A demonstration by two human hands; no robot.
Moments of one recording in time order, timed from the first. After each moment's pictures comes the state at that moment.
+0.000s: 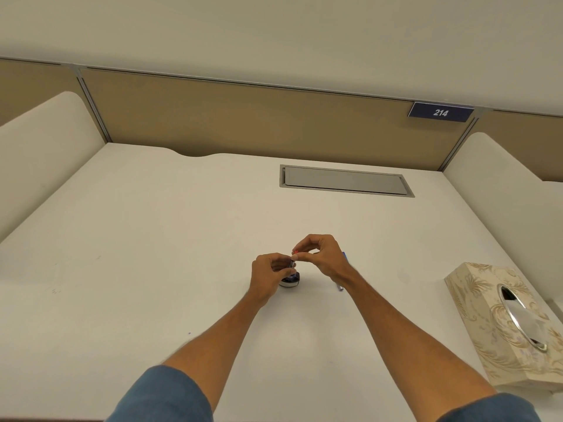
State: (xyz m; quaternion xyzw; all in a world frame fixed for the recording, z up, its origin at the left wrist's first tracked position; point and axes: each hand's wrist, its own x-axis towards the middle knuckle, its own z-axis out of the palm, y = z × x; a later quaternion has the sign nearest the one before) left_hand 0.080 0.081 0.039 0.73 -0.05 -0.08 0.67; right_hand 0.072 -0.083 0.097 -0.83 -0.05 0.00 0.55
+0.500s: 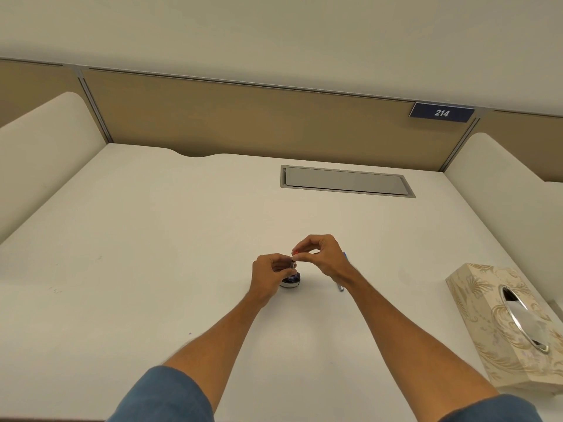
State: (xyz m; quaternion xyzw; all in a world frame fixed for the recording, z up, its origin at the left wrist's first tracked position) left_hand 0.079 0.082 0.040 0.73 -0.05 -0.08 0.67; right_hand 0.073 -0.083 0.098 -0.84 -0.05 0.01 0.55
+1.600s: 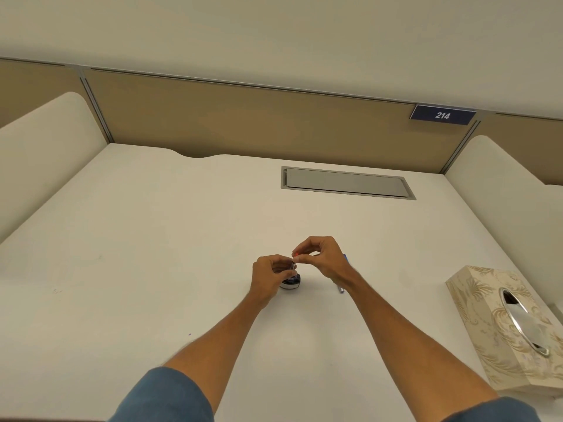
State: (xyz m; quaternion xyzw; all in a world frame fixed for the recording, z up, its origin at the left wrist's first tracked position) left_hand 0.080 0.081 0.038 0.73 -0.05 -0.08 0.68; right_hand 0.073 -0.083 0.097 -0.83 -0.05 0.01 0.55
